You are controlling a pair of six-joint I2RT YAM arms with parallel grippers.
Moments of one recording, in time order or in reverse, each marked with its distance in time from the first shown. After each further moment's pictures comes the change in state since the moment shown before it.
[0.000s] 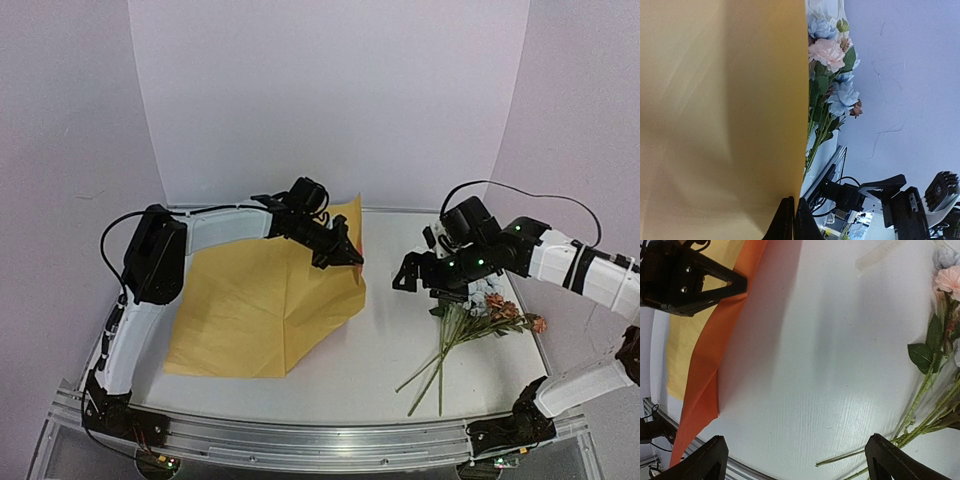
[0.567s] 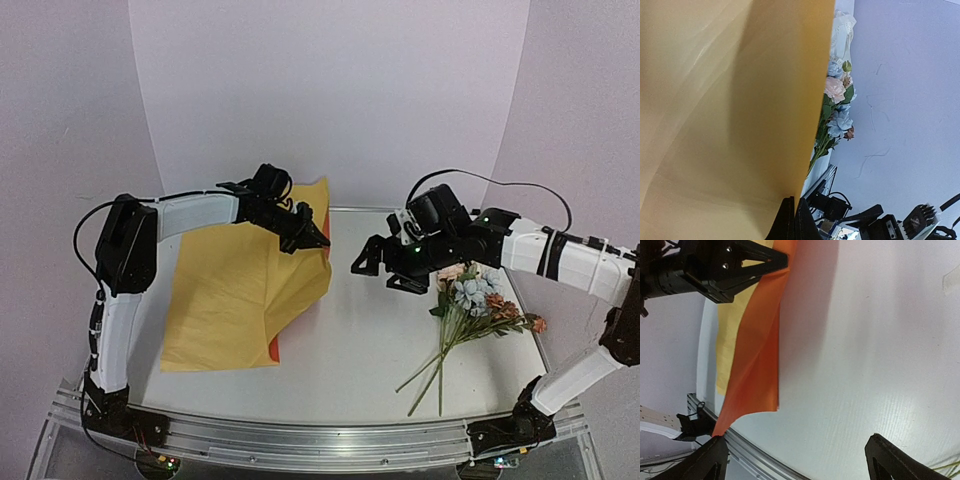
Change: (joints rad) left arm 0.147 -0.154 -0.162 -0.011 -0.006 -0.037; right arm 0.101 0.164 0.138 0.181 -0.113 0.143
